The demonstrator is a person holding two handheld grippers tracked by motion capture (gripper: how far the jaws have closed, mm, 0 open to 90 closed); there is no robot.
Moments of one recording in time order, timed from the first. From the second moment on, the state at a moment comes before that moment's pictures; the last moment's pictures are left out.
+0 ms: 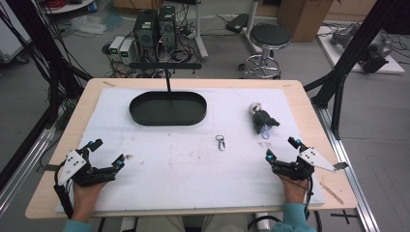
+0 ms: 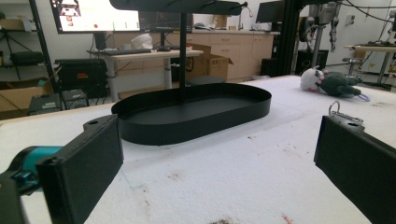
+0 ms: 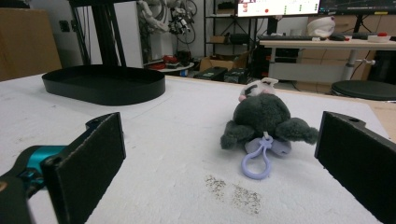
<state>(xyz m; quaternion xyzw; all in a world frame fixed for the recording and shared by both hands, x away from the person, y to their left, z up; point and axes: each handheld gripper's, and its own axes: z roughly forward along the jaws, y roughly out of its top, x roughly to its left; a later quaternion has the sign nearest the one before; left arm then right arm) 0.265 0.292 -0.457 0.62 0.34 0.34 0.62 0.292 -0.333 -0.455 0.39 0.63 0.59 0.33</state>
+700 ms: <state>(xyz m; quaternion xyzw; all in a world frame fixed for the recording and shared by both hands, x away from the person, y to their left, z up) 0.265 0.292 -0.457 0.61 0.35 0.34 0.62 0.292 -0.335 -0.454 0.39 0.62 0.59 0.32</state>
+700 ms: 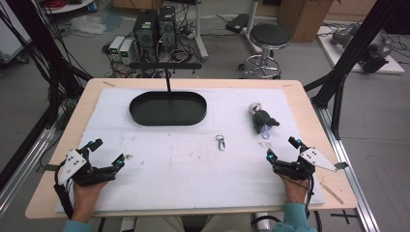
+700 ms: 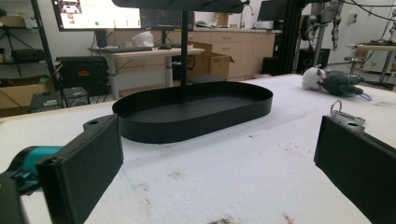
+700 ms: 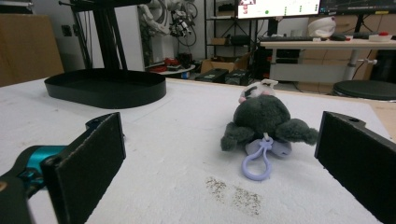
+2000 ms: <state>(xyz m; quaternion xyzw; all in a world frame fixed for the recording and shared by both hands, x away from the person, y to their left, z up) 0.265 0.292 -0.457 0.61 0.35 0.35 0.62 0.405 -0.337 -0.337 0.41 0.74 0.47 0.24</state>
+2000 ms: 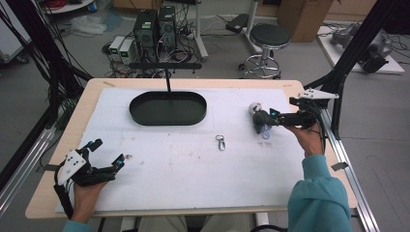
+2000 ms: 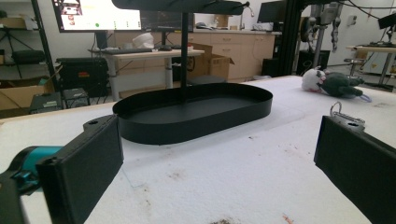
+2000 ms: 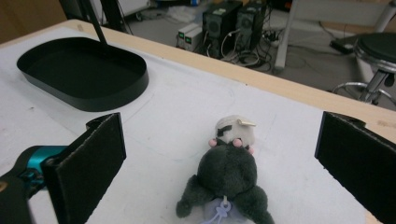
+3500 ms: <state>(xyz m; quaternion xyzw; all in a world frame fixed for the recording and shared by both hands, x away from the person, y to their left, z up) 0.265 0.292 -0.457 0.61 0.35 0.34 0.62 0.484 -0.299 -0.380 0.47 0.82 0.28 0.17</state>
